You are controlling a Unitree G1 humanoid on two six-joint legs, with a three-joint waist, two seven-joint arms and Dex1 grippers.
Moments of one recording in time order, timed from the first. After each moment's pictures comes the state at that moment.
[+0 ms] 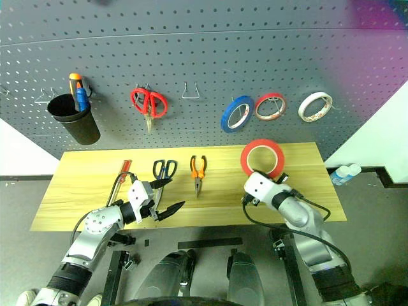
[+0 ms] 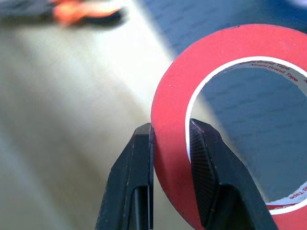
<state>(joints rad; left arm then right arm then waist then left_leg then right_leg) -0.08 0.39 -0.13 0.18 -0.17 -0.20 -0.84 -0.02 -0.53 0.05 -0.17 -0.35 0.10 0.39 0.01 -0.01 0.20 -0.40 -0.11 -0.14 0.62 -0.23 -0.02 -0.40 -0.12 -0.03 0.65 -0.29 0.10</state>
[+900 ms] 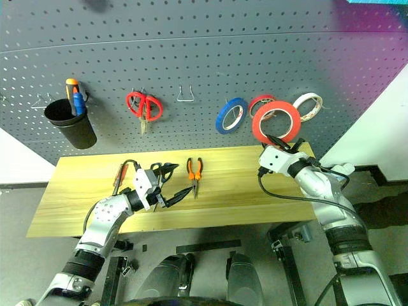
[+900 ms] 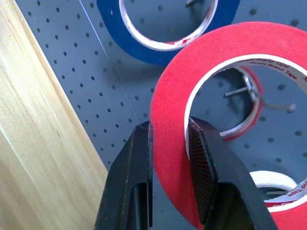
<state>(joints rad) -0.17 0.31 -0.13 0.22 -0.21 -0.27 -0.84 -0.35 -0.66 0.06 0.33 -0.37 -0.35 0.32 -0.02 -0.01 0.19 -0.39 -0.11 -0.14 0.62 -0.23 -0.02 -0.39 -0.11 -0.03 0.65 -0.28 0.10</state>
